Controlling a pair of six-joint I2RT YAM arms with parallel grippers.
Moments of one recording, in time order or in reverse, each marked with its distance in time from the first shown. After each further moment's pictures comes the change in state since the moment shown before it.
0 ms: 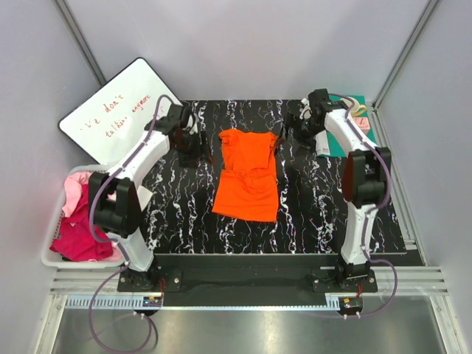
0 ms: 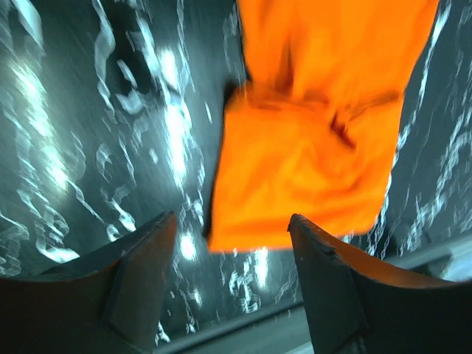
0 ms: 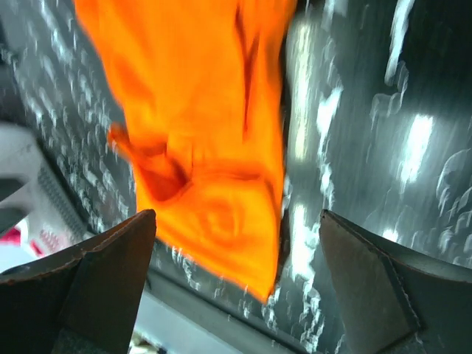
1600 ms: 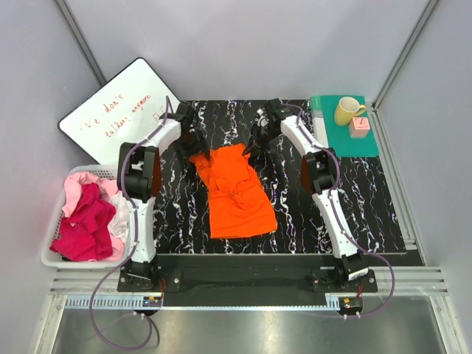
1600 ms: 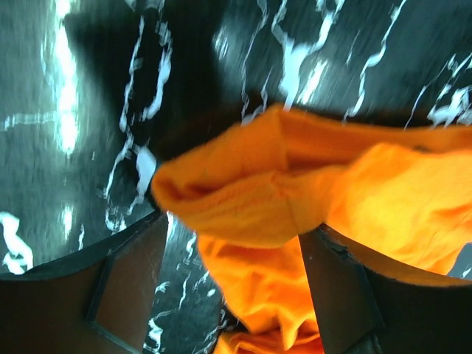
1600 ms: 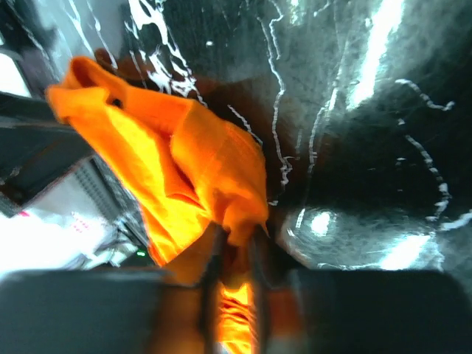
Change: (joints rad) left arm 0.072 0.444 0.262 -0.013 -0.153 -0.144; right arm 0.183 0.640 0.715 -0.093 -0.236 0.084
